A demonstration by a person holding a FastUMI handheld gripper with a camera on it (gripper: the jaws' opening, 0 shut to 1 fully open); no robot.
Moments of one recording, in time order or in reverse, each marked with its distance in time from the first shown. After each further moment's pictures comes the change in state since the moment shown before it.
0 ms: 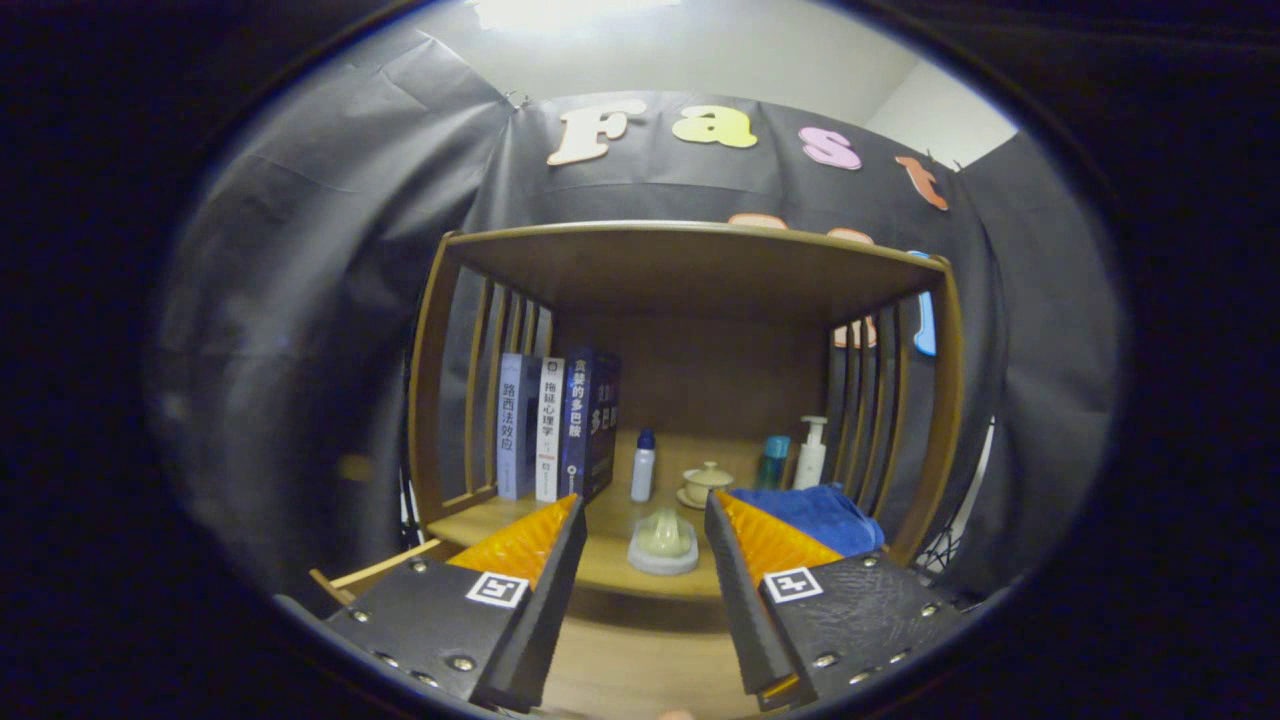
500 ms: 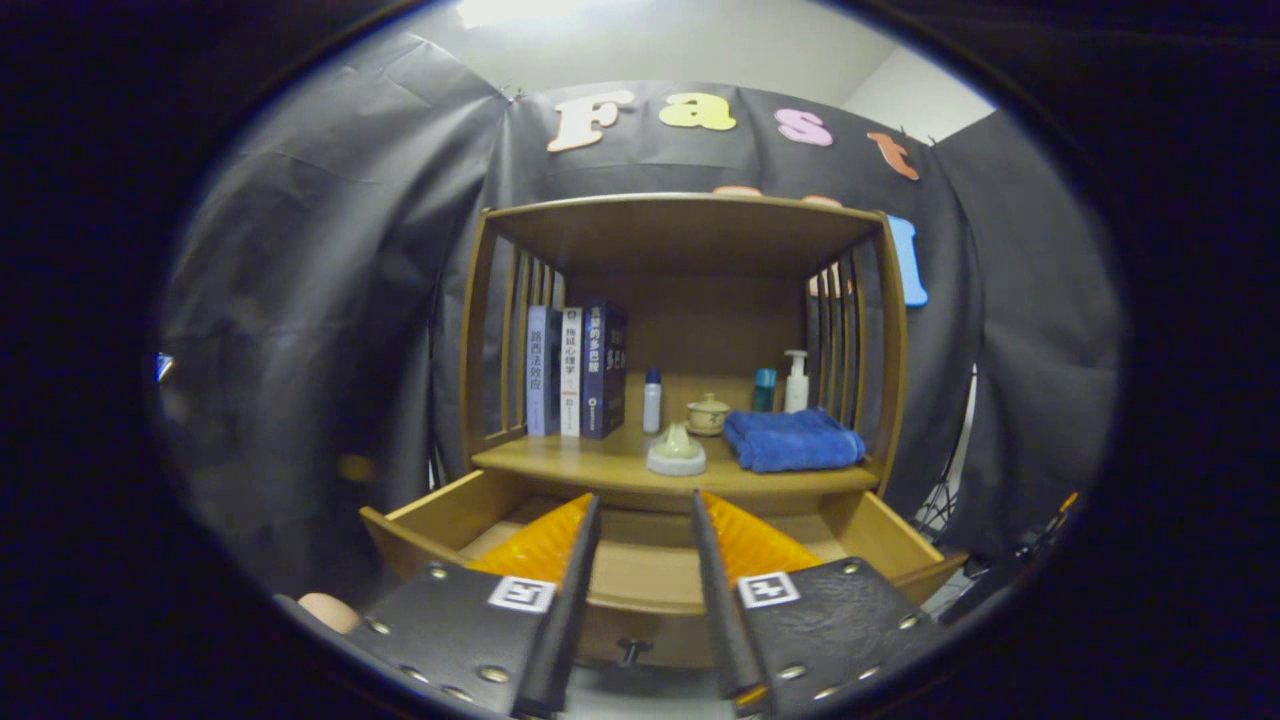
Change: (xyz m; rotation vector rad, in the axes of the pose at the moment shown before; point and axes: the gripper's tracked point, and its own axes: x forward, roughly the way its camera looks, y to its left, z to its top) arm -0.092 0.016 -0.071 0.051 0.100 0.001
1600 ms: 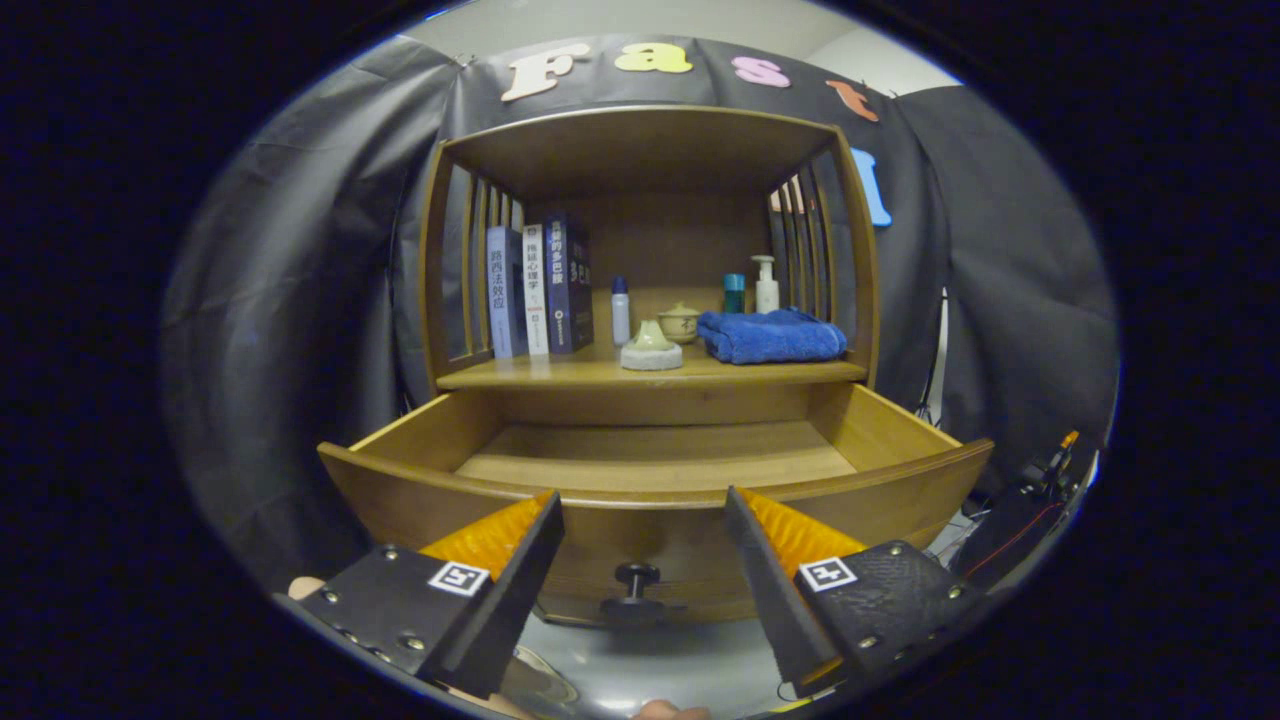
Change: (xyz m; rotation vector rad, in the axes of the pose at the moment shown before) arm 0.005 -0.014 -0.086 0.045 0.144 -0.132
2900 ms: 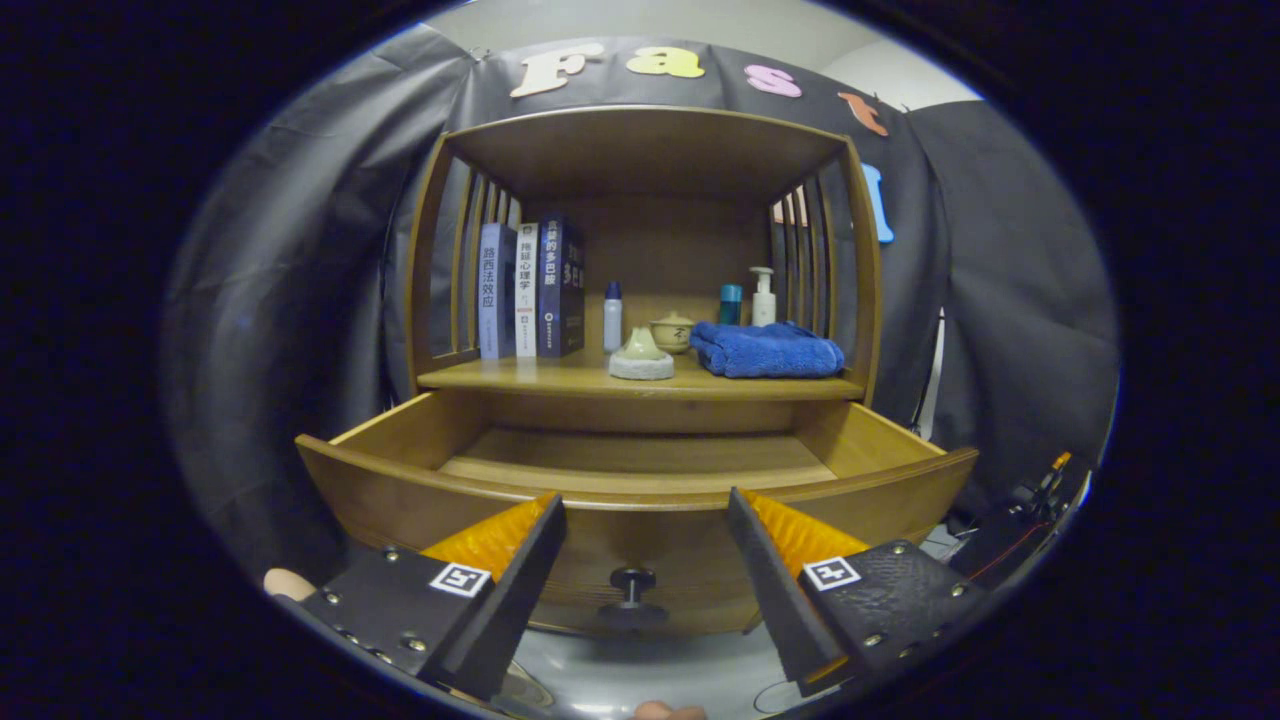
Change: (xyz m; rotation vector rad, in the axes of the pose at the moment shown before) arm 0.024 -0.009 0.007 -0.045 -0.035 -0.014
